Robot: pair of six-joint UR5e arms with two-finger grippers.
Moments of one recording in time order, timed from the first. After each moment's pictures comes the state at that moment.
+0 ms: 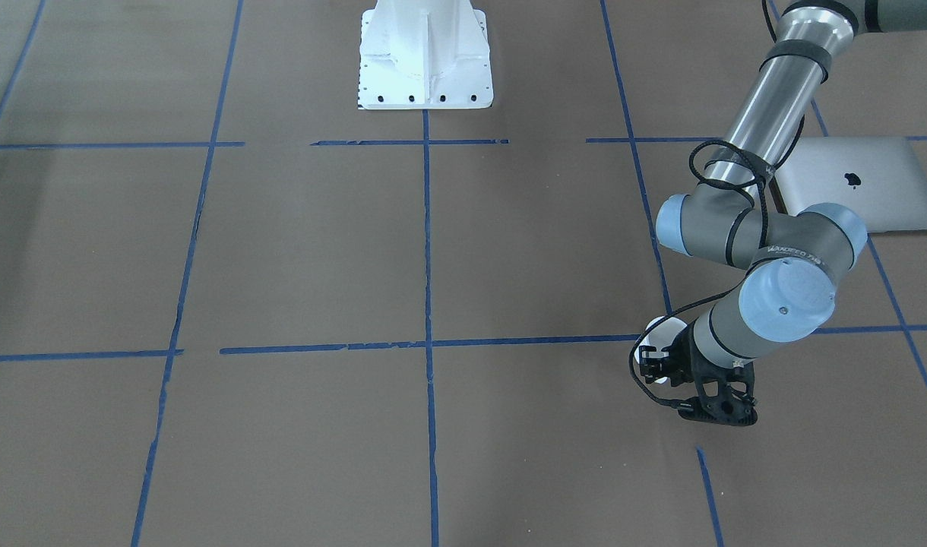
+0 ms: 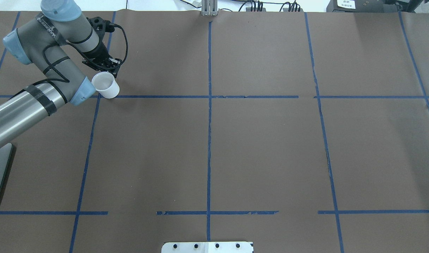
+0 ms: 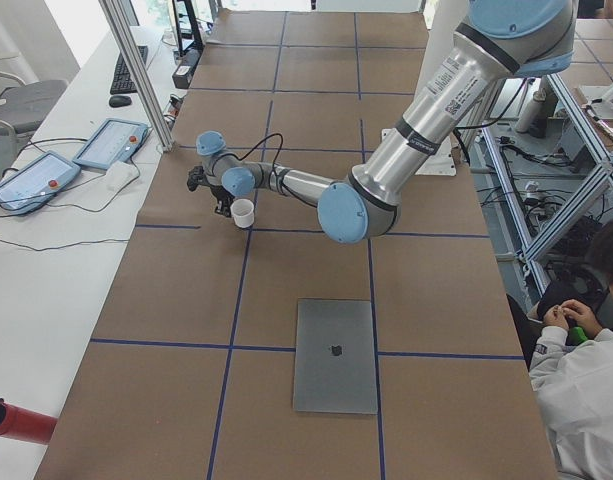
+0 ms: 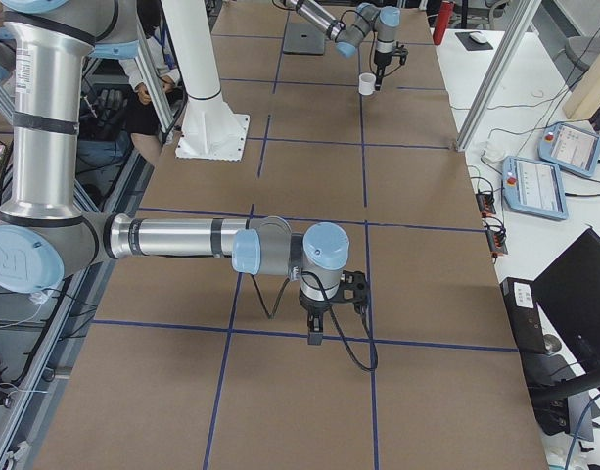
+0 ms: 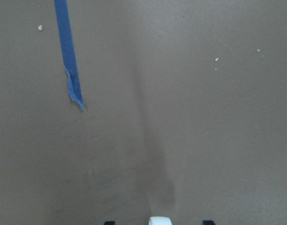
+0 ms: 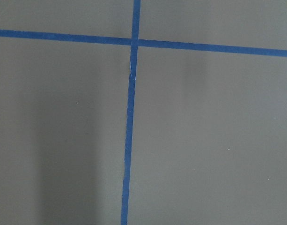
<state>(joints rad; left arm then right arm) -0.95 -2.27 -1.06 -1.98 -2.19 -0.67 1.54 -1.71 1.75 -1.64 2.28 -0.05</state>
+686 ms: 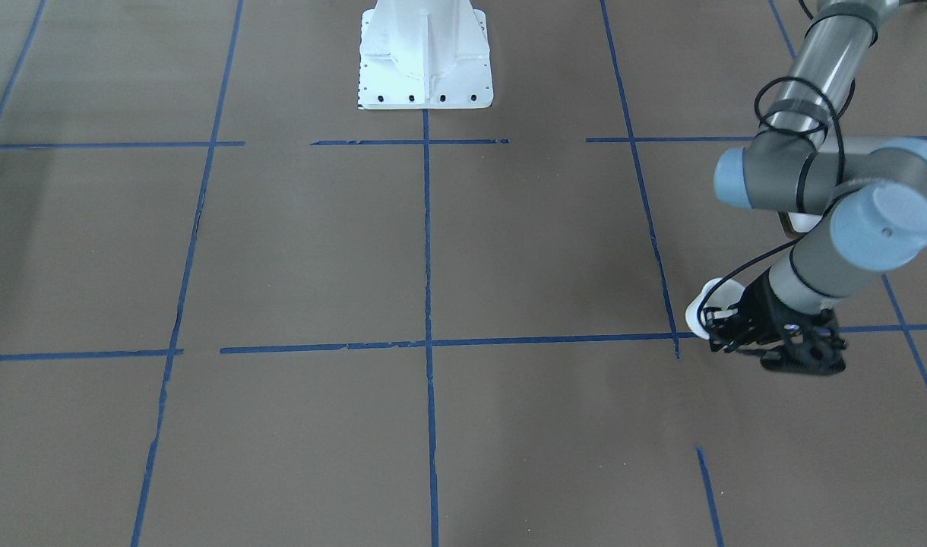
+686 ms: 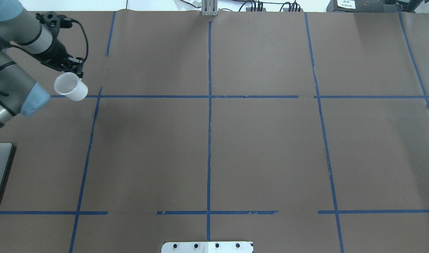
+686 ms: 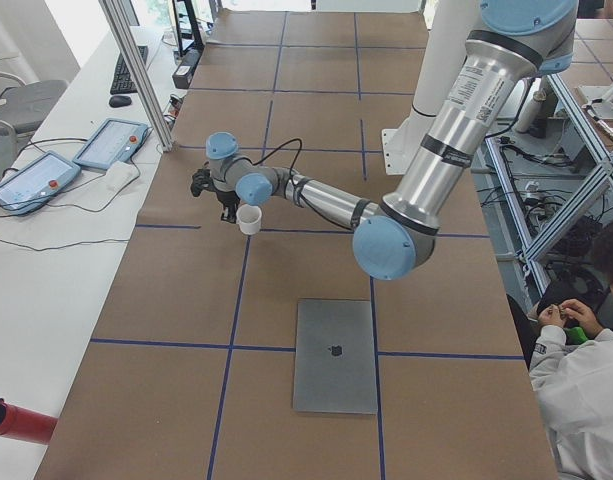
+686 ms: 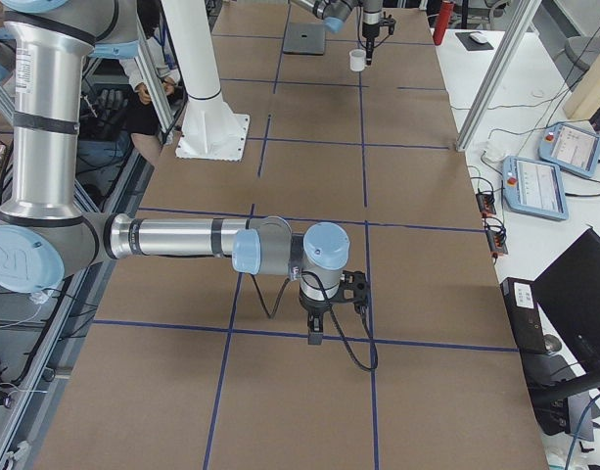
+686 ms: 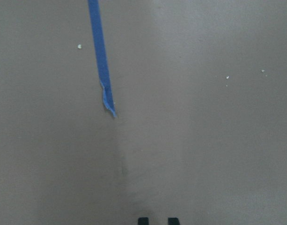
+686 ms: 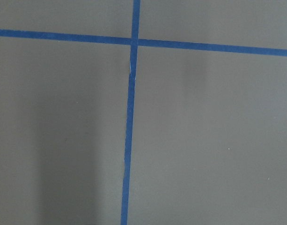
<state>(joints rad) -1.04 -1.92 -1.52 -1.90 -2.20 -0.68 1.54 -1.71 1.75 -1.64 2.28 -0.05</state>
